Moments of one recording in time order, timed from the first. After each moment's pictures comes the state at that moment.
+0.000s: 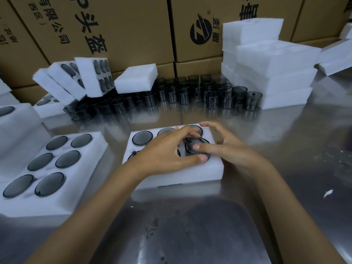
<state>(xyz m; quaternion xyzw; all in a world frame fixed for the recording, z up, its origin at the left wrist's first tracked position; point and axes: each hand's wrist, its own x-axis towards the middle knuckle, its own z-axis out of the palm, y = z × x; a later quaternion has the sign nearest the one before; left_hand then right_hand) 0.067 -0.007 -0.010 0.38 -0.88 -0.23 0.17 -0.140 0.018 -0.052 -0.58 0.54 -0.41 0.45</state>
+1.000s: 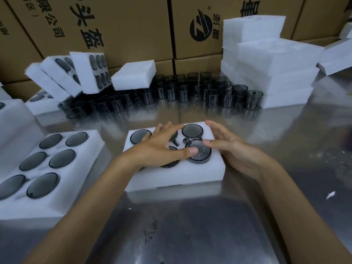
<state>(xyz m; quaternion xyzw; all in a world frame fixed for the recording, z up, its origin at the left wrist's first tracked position) 0.075 -0.016 0.000 0.50 -0.81 -0.31 0.05 -0.146 0.022 -0.052 -0.49 0.44 -0.47 0.59</state>
